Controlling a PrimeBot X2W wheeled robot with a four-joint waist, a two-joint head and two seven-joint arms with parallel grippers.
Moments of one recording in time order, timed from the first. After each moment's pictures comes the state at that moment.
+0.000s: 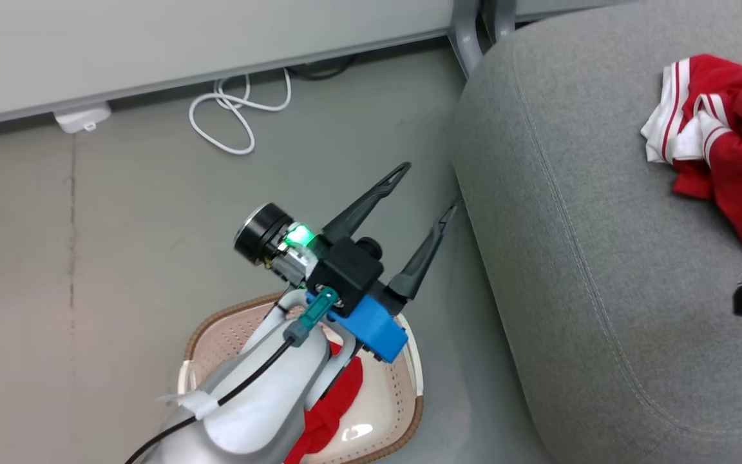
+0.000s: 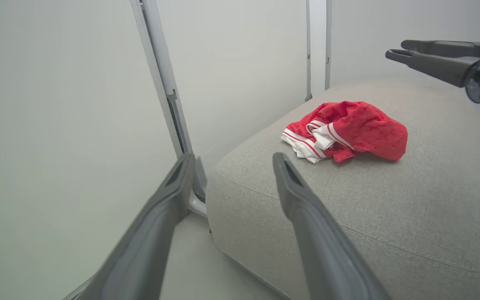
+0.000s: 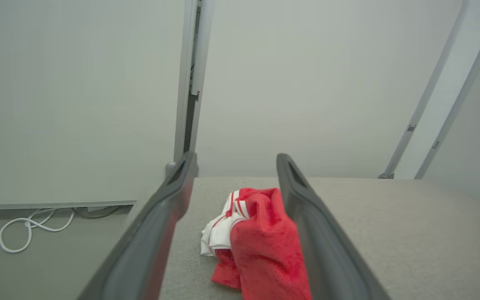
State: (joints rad) left arm -0.63 0.12 -0.78 0.39 -0.26 -0.02 -0.26; right arm -0.36 -0.23 -0.29 0.25 0.02 0.13 -0.26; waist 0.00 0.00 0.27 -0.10
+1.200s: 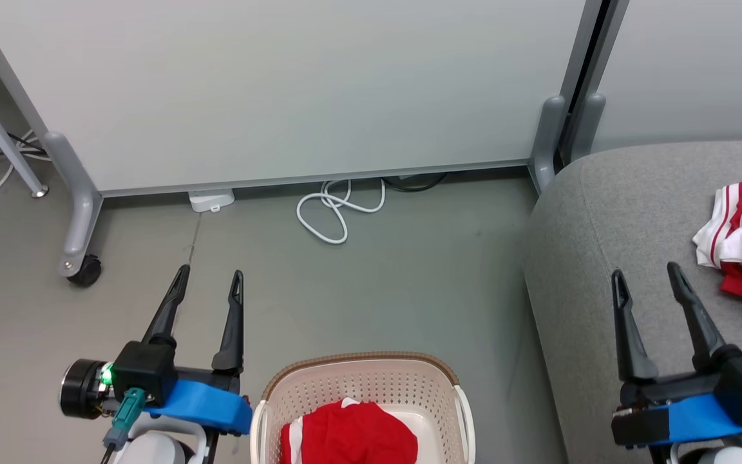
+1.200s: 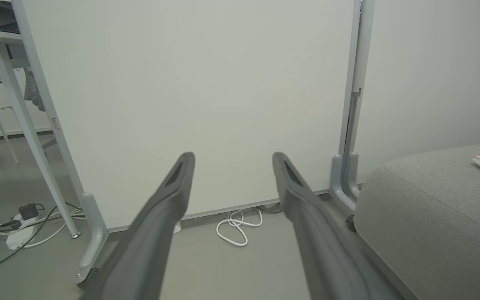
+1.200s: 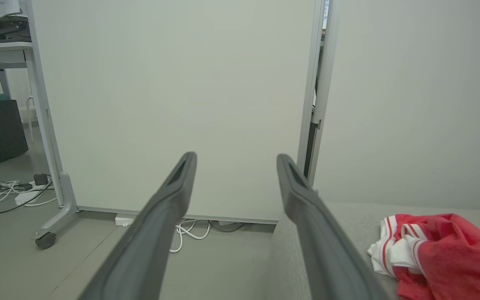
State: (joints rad) left arm -0.16 0.22 -0.29 0.23 -0.24 0.04 -0.26; right arm -0.04 -0.06 -0.07 0.04 0.04 0.13 -0.26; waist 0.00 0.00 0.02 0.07
